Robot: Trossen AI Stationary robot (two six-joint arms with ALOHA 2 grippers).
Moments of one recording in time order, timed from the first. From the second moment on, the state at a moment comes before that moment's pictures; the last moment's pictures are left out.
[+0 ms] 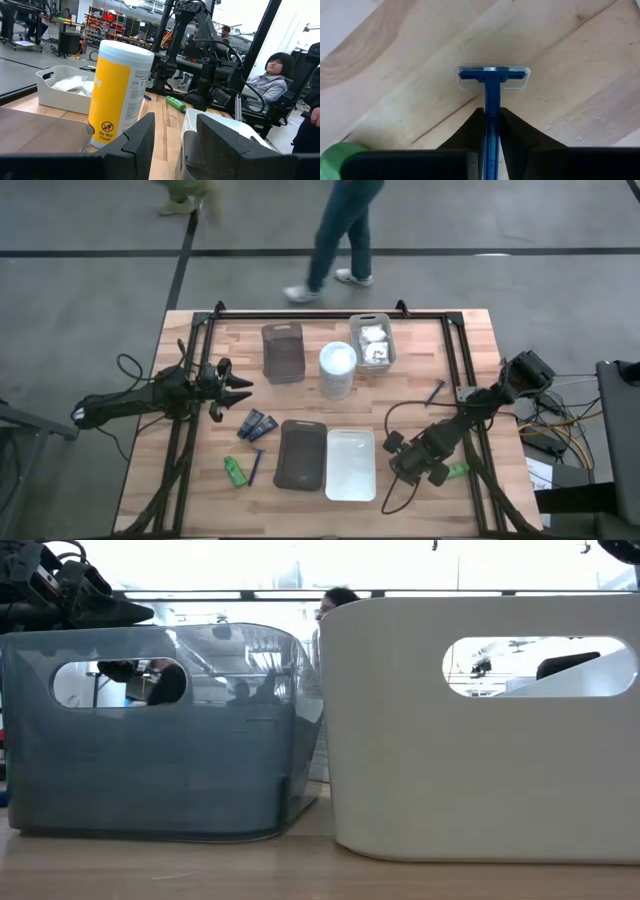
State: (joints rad) left arm 0.15 0.01 0.01 0.04 0.14 -0.28; right arm 0.60 1.60 0.83 -0.65 -0.08 -0.27
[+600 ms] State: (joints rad) left arm 0.15 0.01 0.01 0.04 0.14 -0.28; right arm 0.60 1.42 0.83 -0.71 -0.19 -0.21
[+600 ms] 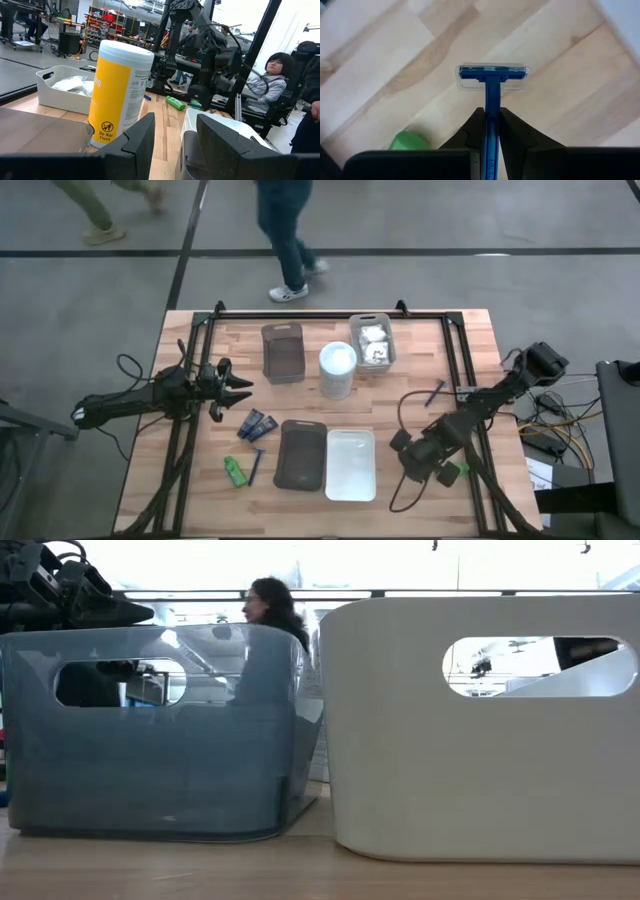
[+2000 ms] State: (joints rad) left arm 0.15 0.01 0.01 0.04 0.14 -0.28; right arm 0.47 1.39 1.02 -0.42 -0.18 0.18
